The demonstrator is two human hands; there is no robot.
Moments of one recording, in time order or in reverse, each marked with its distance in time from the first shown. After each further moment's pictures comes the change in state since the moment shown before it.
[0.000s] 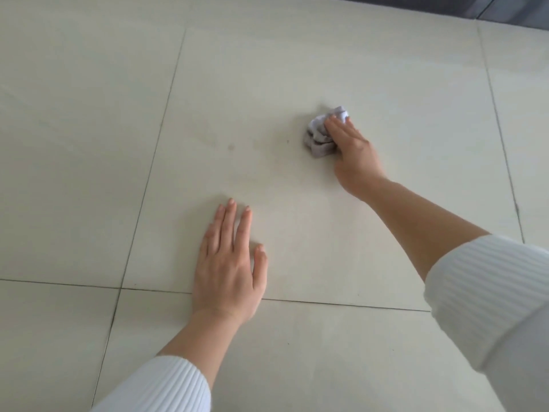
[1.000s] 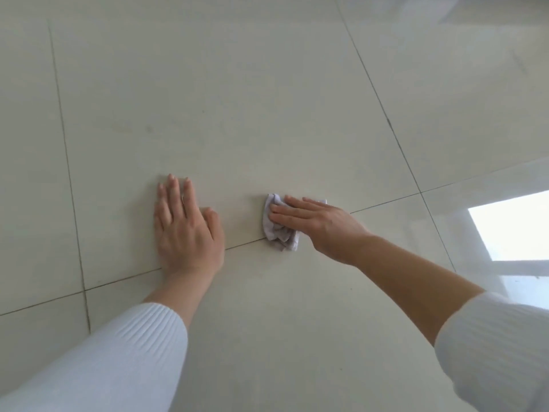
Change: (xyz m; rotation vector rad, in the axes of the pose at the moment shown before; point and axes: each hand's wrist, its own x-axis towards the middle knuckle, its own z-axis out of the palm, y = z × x) left_hand 0.000 -0.005 0.000 -0.117 0.032 0.044; right_hand -0.227 -0.023 -0.015 -0.313 -0.241 -0.242
